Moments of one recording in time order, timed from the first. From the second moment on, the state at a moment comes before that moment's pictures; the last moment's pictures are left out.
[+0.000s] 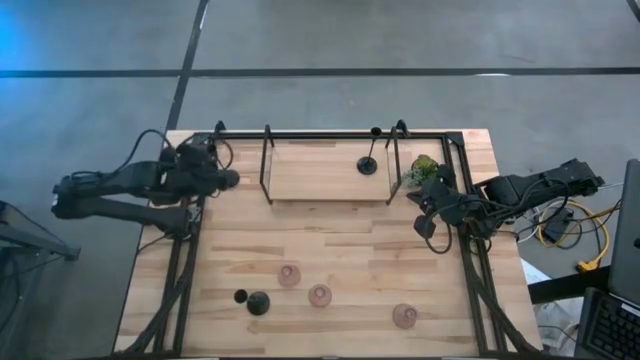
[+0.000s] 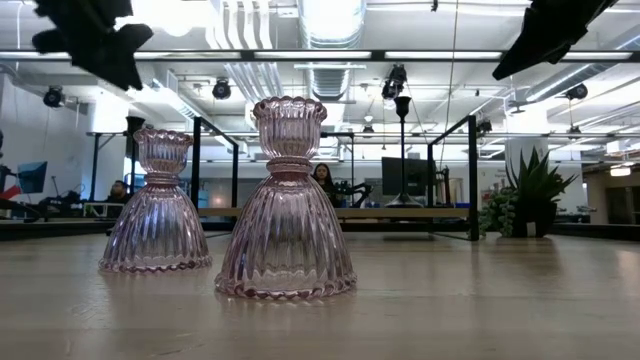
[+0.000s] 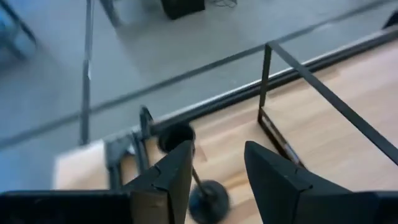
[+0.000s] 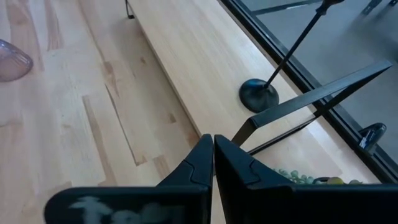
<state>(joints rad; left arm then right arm) 0.06 0.77 0.89 -1.22 -0.94 -0.89 0.29 0.84 0.85 -0.88 0.63 0.49</state>
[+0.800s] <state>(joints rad) 0.06 0.79 0.43 -0.88 -1.01 -1.31 0.29 0.84 0.85 -0.88 0.63 0.49</state>
